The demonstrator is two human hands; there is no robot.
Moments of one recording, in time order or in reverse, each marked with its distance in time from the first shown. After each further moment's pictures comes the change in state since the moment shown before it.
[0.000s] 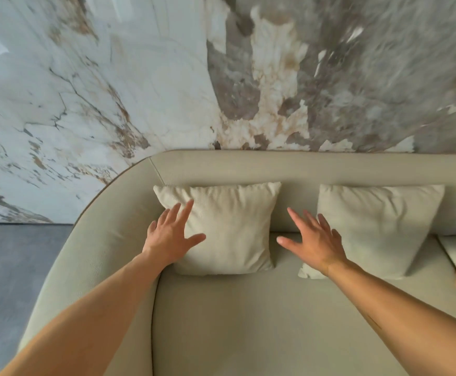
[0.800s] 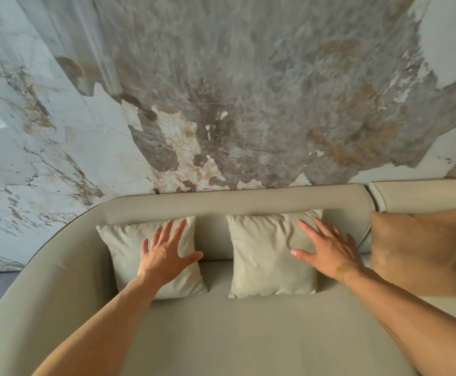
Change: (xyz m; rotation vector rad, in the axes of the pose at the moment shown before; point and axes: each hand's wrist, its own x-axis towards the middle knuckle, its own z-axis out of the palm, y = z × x) left_hand -0.102 0.298 -0.019 0.087 0.145 0.029; right_hand -0.122 0.281 -0.200 -0.145 0.130 0.013
